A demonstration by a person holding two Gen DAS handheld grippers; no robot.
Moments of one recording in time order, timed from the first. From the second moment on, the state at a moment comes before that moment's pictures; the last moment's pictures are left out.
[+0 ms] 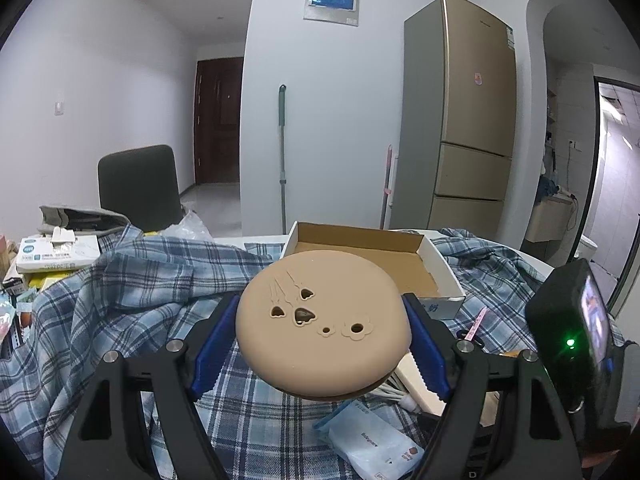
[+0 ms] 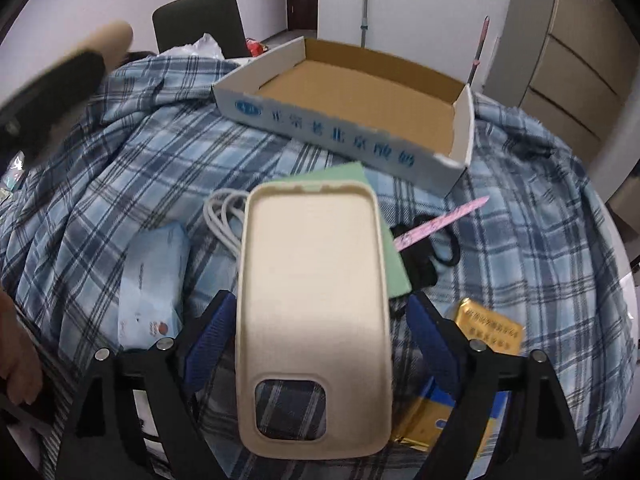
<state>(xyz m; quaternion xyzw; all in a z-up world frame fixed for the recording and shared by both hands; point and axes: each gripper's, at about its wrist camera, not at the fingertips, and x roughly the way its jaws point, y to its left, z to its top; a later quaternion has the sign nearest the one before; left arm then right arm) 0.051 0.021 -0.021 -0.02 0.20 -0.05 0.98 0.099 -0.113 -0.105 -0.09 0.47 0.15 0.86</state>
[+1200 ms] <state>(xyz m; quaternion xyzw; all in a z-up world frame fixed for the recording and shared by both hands) 0.064 0.012 0.043 -0.03 0.12 -0.09 0.99 0.115 -0.152 0.018 -0.03 0.23 0.12 0.97</state>
